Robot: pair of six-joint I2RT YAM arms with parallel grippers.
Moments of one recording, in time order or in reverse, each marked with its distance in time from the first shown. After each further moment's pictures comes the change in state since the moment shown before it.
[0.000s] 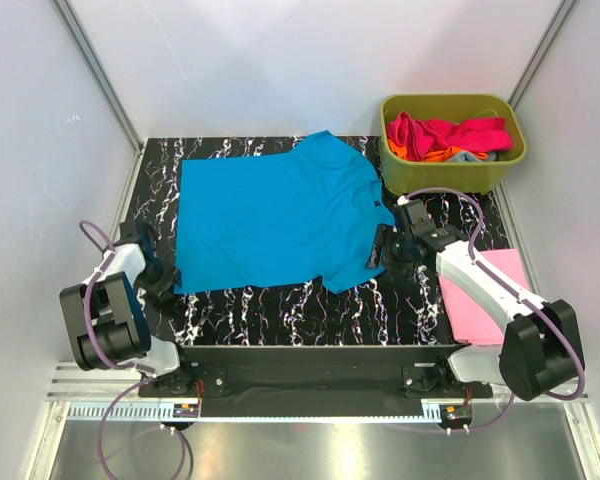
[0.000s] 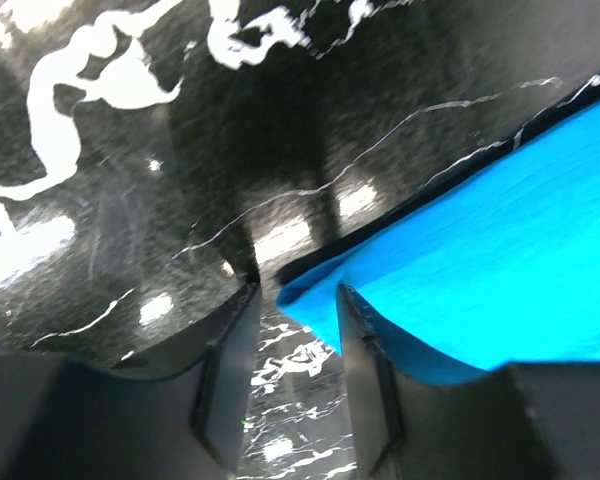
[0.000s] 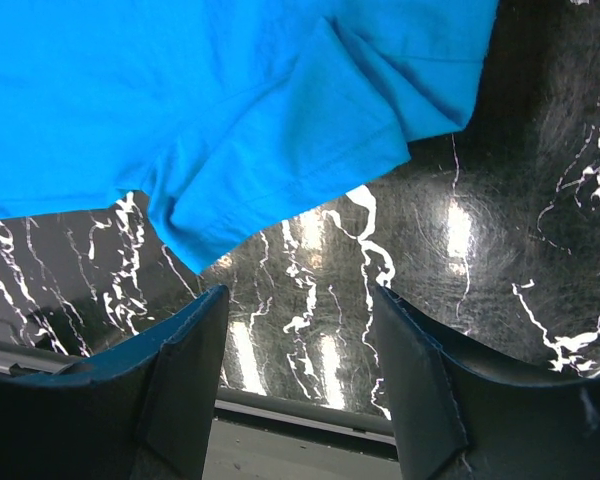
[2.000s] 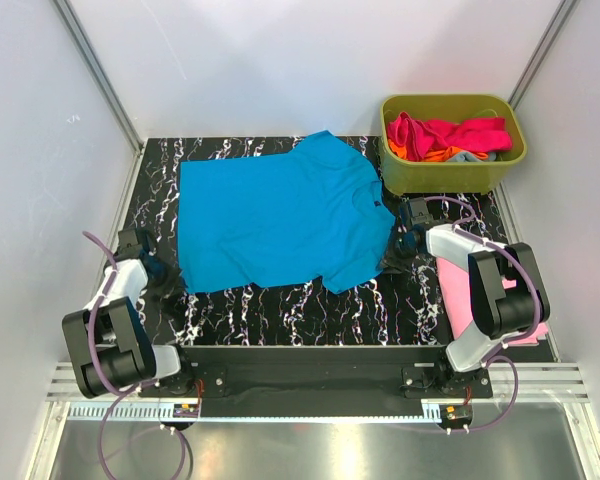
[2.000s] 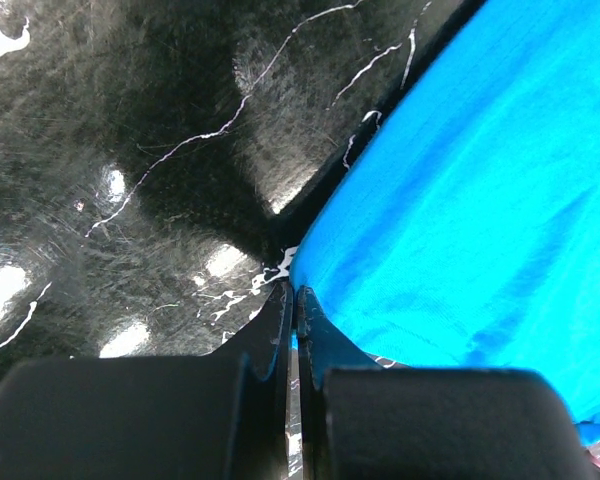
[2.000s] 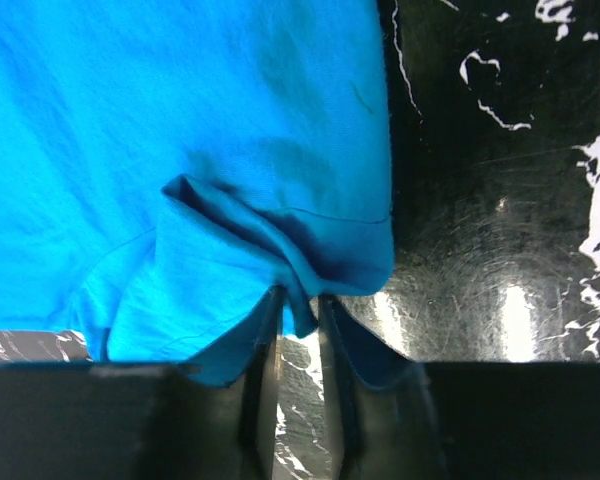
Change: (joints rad) left arm 0.004 -0.143 -0.103 0.092 0.172 0.071; right arm -0.174 0.341 -0.014 0.208 -0.111 0.018
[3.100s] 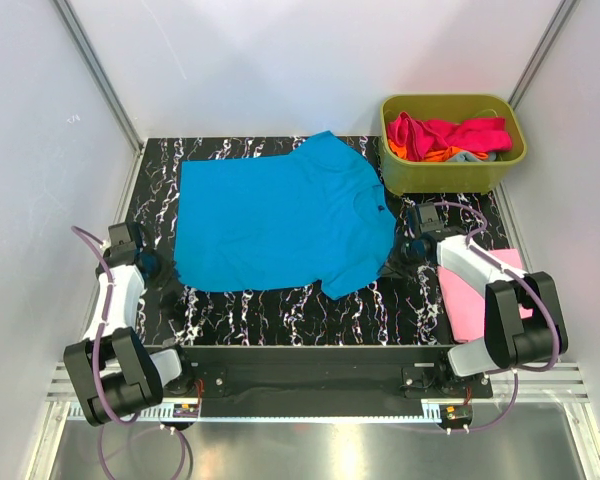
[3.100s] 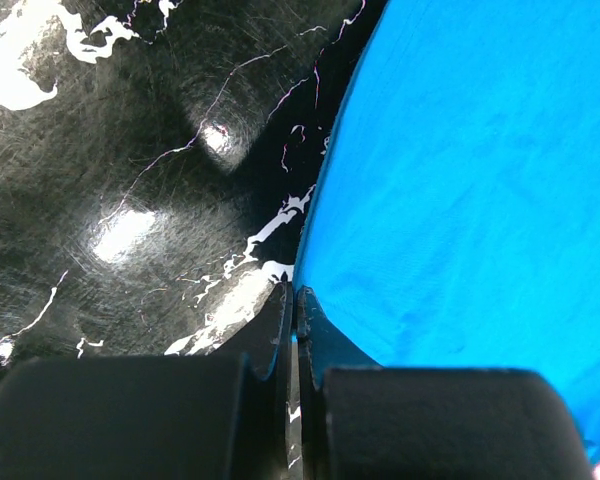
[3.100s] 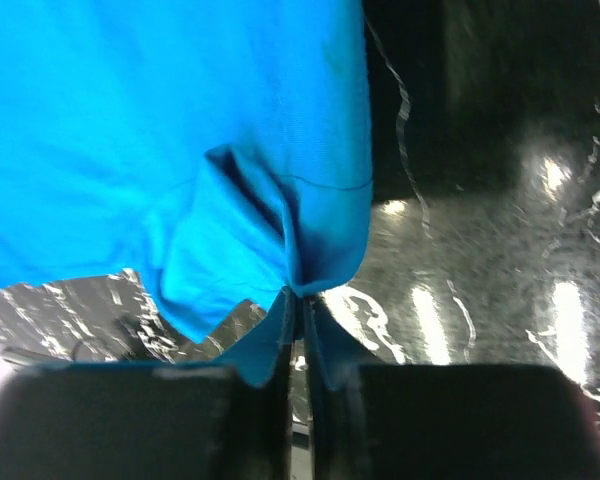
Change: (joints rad) left arm 0.000 -0.152 0.052 -0.053 -0.020 0.037; right arm 0.000 -0.188 -0.060 -0.070 -0.062 0.082
